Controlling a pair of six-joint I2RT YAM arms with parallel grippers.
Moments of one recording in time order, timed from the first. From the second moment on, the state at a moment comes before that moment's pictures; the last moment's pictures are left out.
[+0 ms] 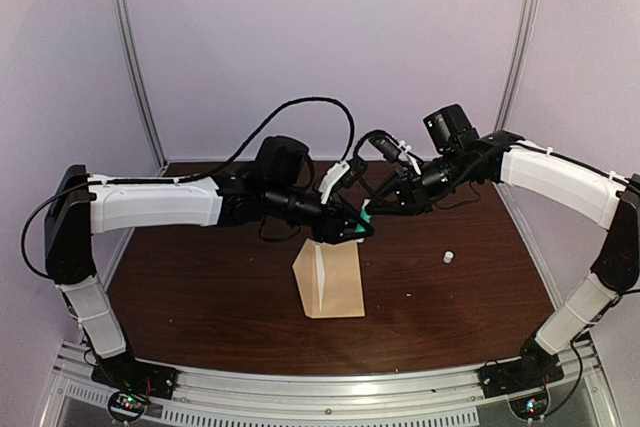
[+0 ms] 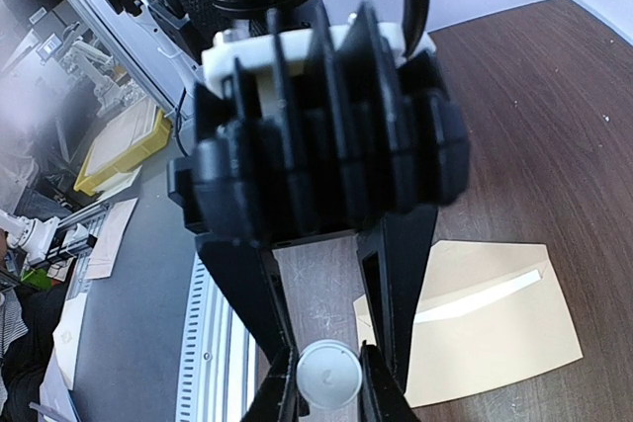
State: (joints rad) left arm -0.93 1.78 1.35 -0.03 0.61 -0.12; right arm 0.56 1.56 1.36 -0.62 -1.01 -0.29
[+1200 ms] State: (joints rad) left arm -0.92 1.77 1.30 0.19 0.52 -0.27; right arm 0.43 1.43 1.42 -0.60 -0.88 -0.25
